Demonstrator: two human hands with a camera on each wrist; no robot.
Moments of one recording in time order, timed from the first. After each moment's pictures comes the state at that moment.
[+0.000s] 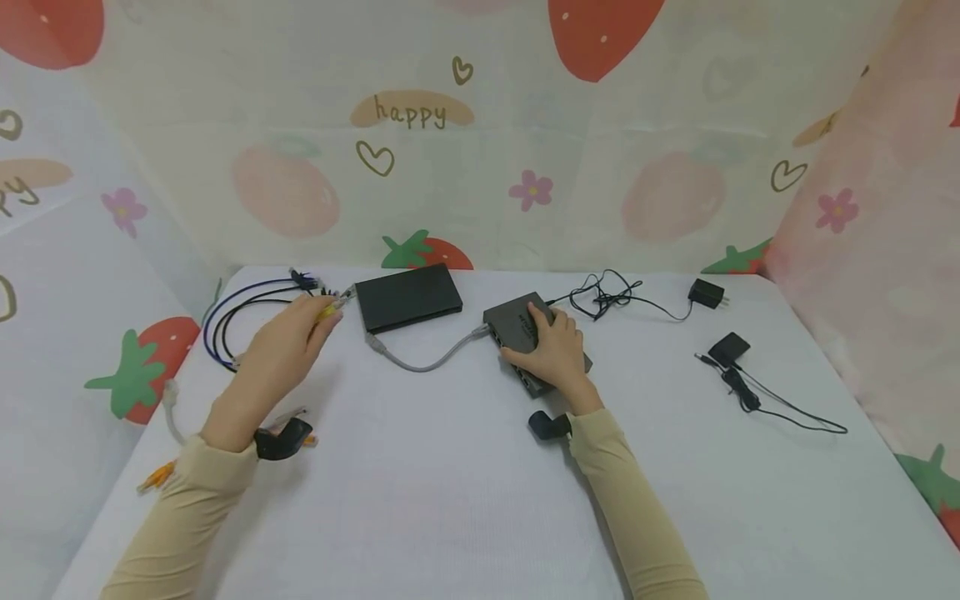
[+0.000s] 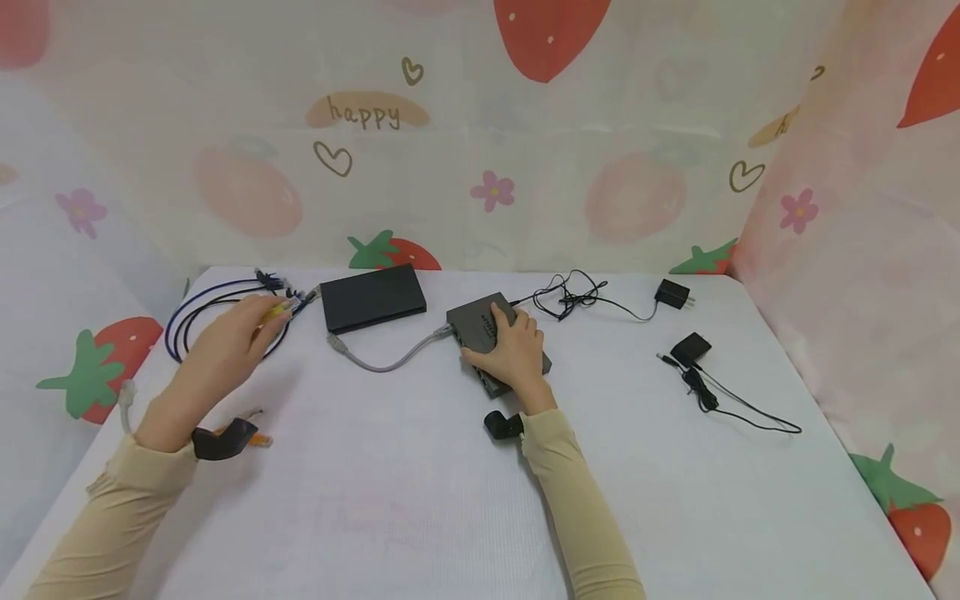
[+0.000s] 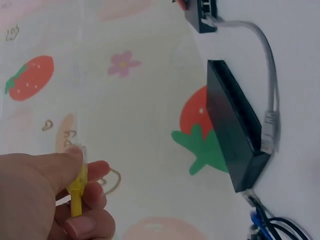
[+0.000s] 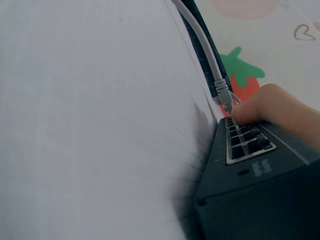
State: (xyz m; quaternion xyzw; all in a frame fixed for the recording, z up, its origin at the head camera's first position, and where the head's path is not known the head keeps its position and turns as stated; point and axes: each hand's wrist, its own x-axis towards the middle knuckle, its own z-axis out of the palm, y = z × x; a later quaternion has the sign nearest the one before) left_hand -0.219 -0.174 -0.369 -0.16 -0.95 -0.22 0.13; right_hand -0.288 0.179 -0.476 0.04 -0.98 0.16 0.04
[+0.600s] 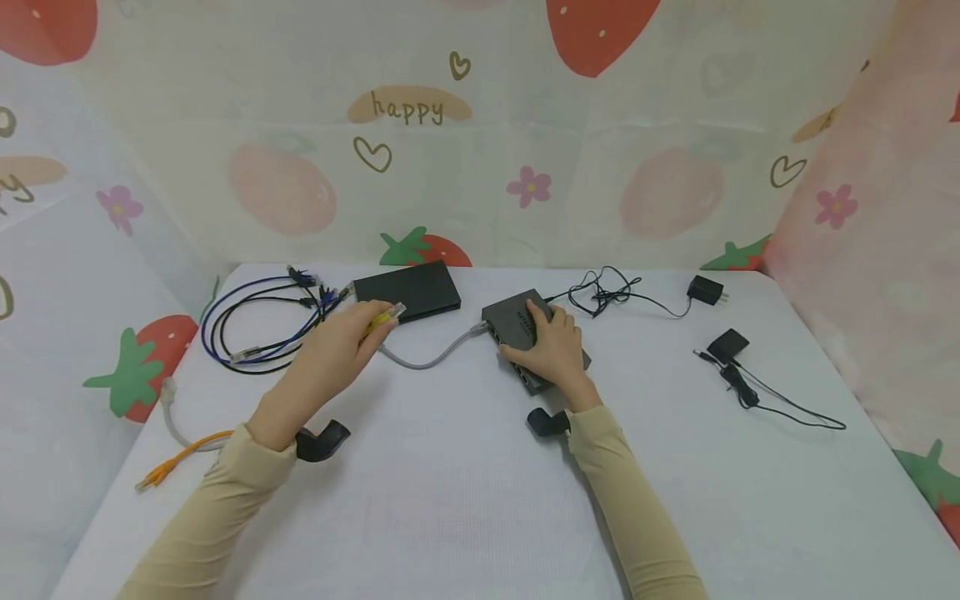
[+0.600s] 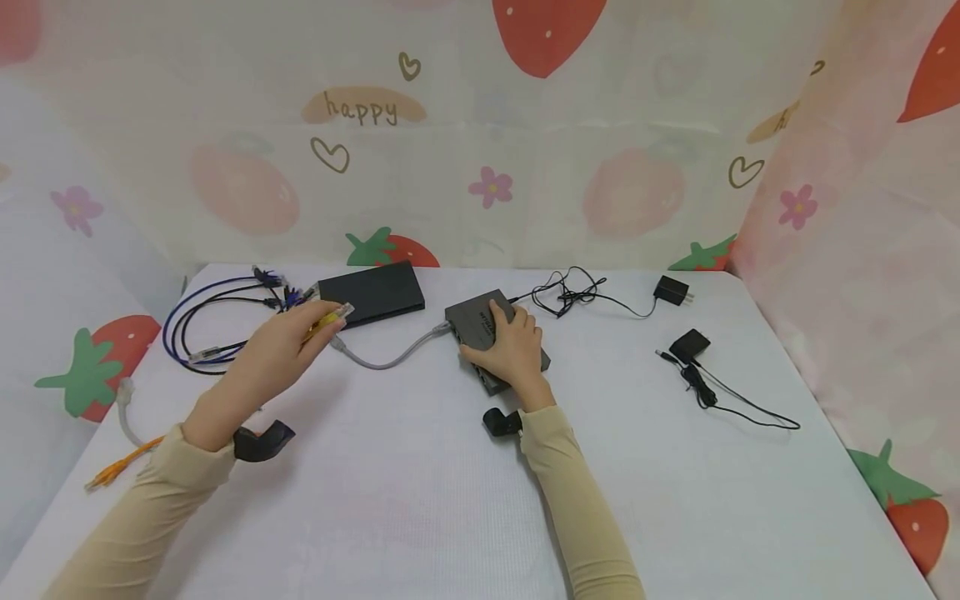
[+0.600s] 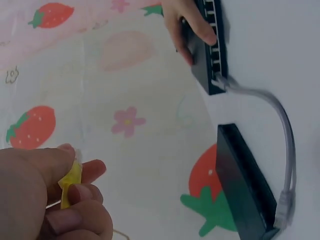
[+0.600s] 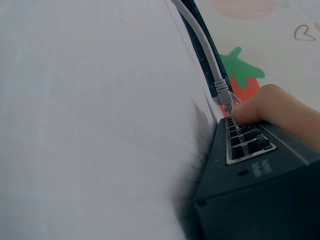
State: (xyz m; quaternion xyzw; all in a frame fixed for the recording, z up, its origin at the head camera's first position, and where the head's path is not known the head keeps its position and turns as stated) left_hand -0.218 -0.122 -0.369 -0.22 -0.94 -0.25 0.10; right_hand -0.288 0.179 -0.477 0.04 -0.98 0.16 0.04
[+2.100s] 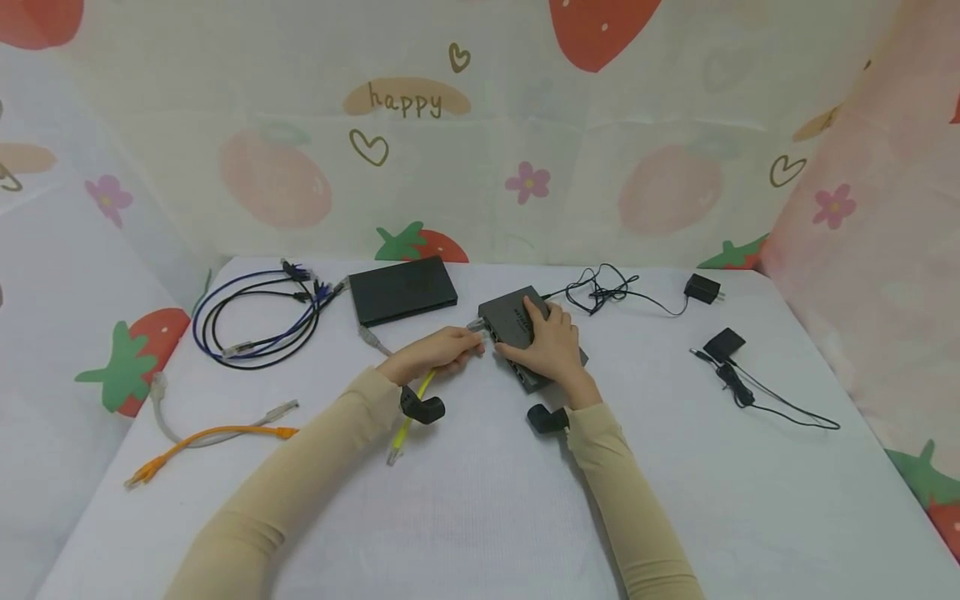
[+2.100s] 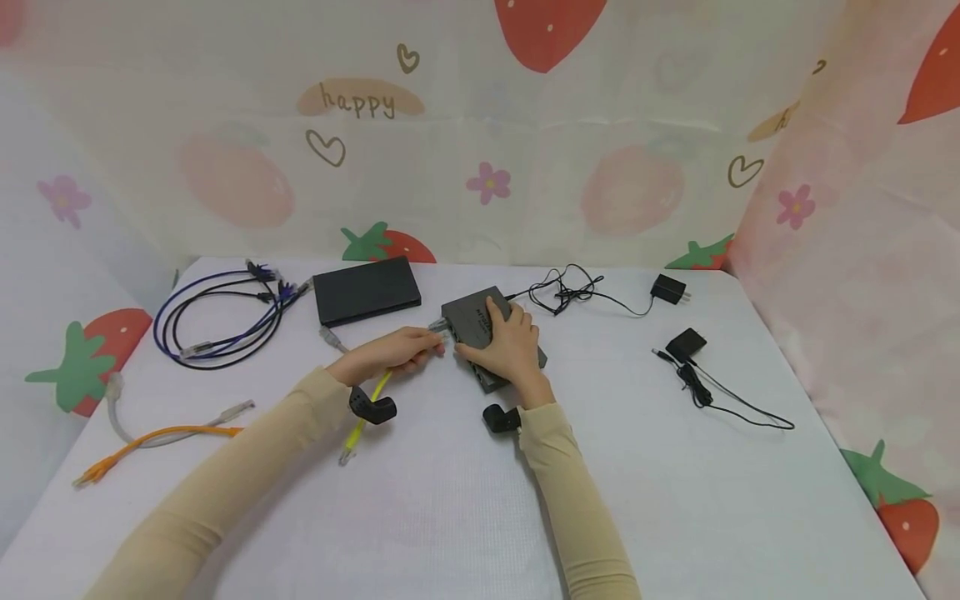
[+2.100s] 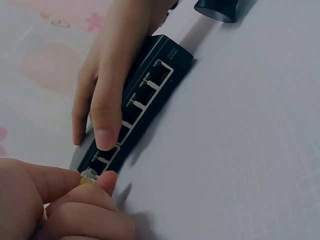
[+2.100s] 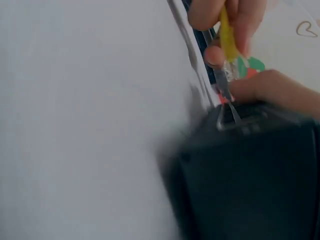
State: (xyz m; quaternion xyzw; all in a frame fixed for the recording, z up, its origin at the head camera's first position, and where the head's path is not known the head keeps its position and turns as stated) left_hand -0.303 -0.027 -0.464 -0.11 -0.78 -0.51 -0.34; right_hand -0.290 0.183 -0.475 0.06 -0.98 0.16 0.02
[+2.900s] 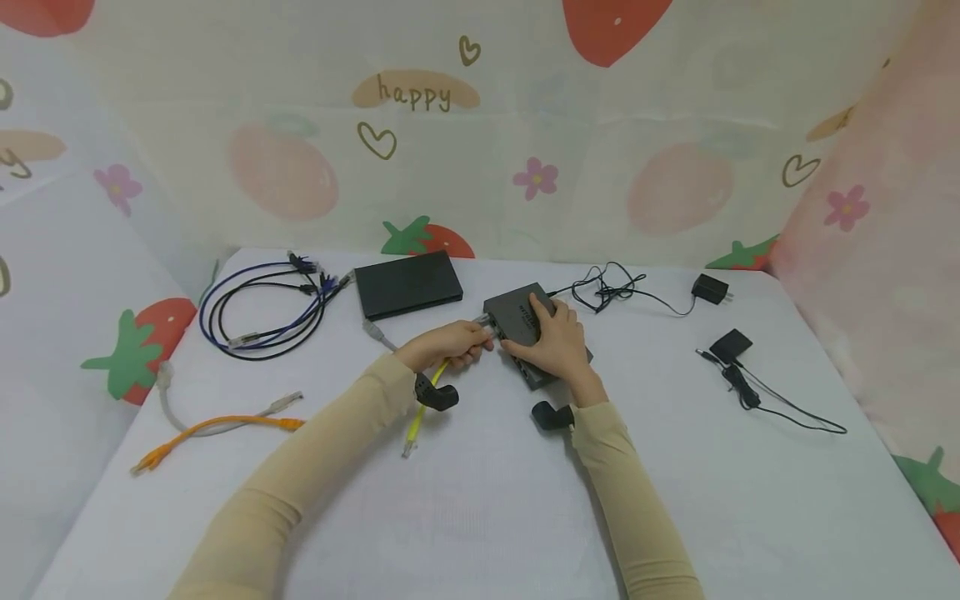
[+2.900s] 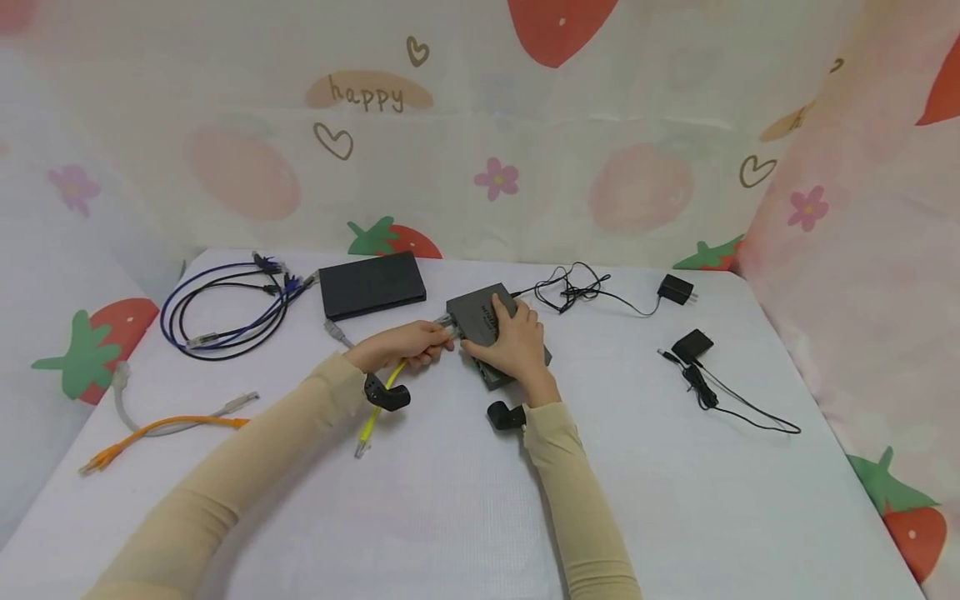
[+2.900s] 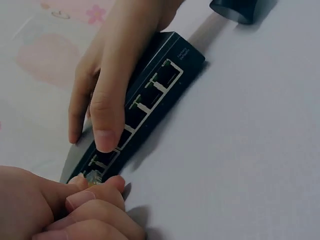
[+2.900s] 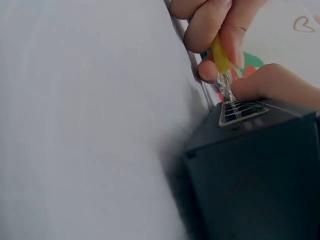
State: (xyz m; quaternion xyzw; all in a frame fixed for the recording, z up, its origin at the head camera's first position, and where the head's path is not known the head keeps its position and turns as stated) left_hand -0.308 -0.014 -0.459 -0.07 -0.77 -0.51 -0.38; right_hand -0.289 0.186 -0.473 0.07 -0.98 0.18 0.02
